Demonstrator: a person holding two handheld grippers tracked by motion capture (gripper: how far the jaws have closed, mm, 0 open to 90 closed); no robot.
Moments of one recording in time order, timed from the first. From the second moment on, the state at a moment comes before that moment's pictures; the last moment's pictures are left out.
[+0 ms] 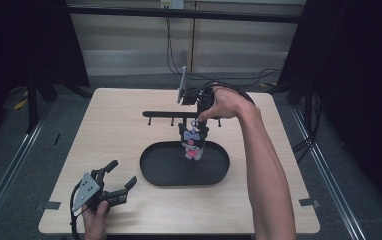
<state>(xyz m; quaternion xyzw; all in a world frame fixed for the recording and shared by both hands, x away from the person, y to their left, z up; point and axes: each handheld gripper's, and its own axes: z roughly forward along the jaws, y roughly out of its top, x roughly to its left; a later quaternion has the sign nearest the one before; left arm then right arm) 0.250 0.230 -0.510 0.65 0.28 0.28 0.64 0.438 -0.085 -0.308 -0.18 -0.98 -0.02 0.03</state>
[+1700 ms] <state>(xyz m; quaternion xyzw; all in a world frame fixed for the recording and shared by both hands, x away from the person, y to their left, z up) 0.249 0.230 -0.510 0.66 0.28 0.28 0.64 0.386 -0.113 -0.324 -0.23 -0.96 -0.15 0.03</state>
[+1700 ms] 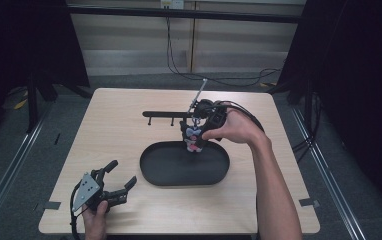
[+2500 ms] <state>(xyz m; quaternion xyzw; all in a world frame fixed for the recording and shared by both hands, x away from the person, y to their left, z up) 0.249 0.230 -0.510 0.66 0.29 0.28 0.64 0.319 -0.135 -0.369 -0.27 -0.91 -0.31 -0.02</state>
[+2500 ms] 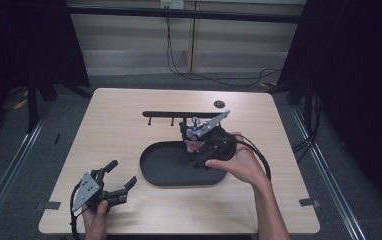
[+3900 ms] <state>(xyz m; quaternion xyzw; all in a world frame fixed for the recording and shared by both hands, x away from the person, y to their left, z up) 0.250 0.231 -0.510 0.65 0.29 0.28 0.64 0.220 -0.159 -0.512 -0.38 -0.60 -0.60 -0.38</state>
